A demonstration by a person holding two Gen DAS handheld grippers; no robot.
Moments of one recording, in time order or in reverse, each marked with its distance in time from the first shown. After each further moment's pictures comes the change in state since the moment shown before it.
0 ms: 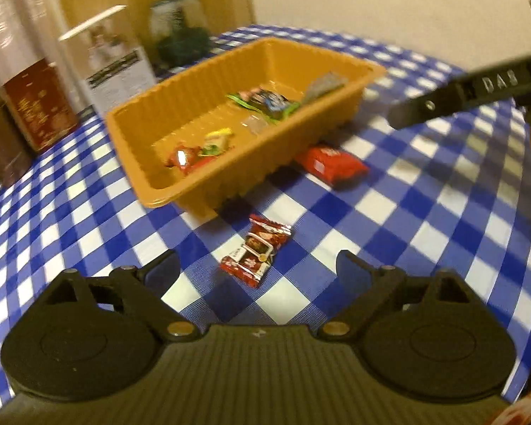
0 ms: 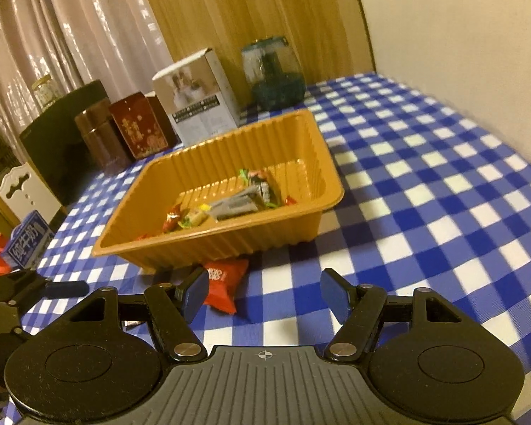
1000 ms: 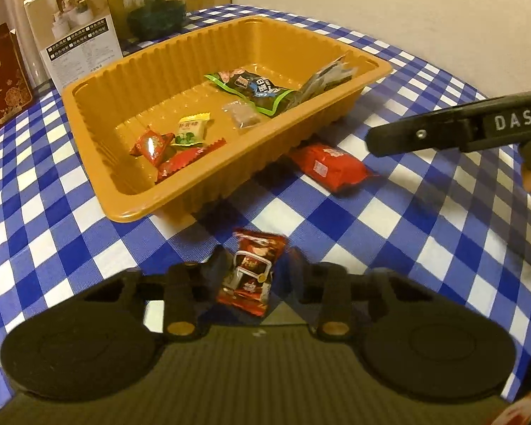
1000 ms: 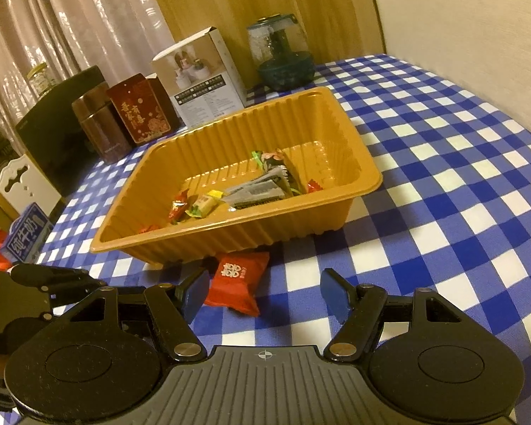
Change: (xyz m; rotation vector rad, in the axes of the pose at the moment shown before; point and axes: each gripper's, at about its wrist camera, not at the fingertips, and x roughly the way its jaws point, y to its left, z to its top) left arm 0.038 0.027 0.012 -0.063 0.057 -0.160; right arm 0.029 0.016 0.005 0.010 0.042 0.002
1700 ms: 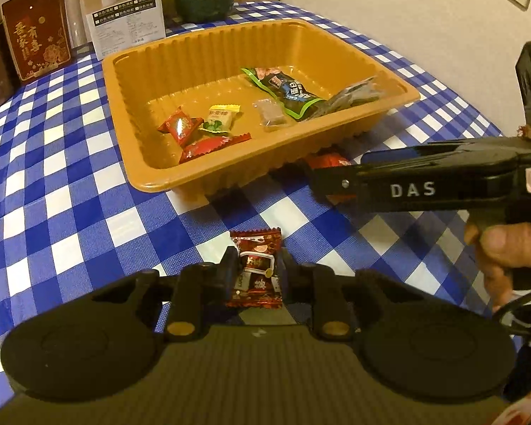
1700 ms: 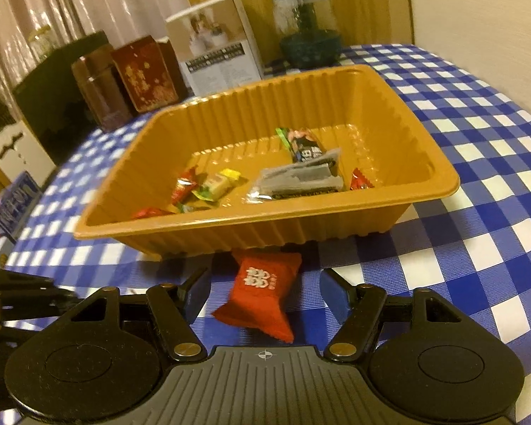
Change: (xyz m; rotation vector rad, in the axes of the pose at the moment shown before) left arm -0.014 0.001 0.000 -0.192 0.014 0.048; right arm 0.056 0.028 -0.001 -0.100 0.061 -0.047
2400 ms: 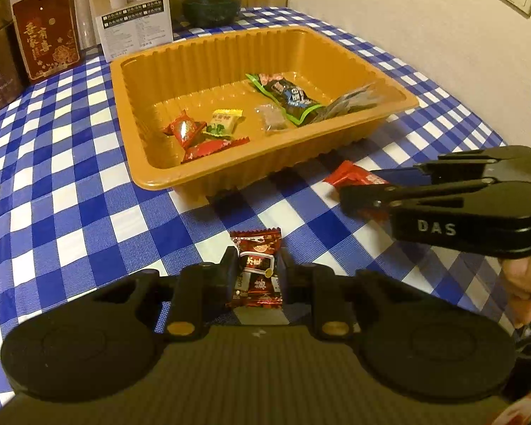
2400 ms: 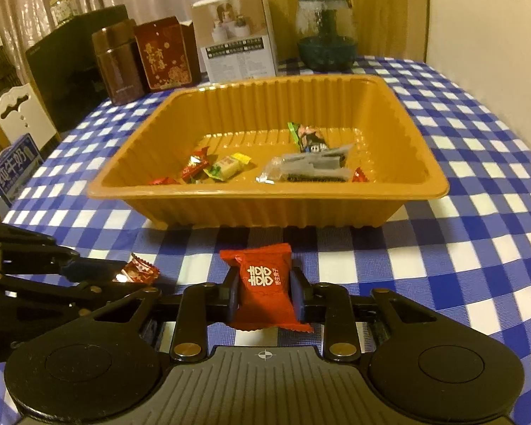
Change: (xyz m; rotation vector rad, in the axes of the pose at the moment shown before) left arm -0.010 -0.006 -0.001 -0.026 -0.022 0.026; right arm -0.030 0.011 -0.011 -0.113 0.013 -0.018
